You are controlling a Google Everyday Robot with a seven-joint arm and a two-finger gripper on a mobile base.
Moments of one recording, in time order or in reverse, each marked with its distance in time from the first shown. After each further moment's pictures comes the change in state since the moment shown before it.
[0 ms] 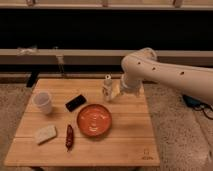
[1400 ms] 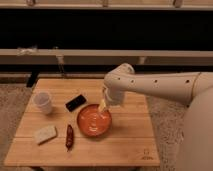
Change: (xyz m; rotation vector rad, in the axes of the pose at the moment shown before) arm 0.026 0.073 0.092 -0.030 0.081 -0.193
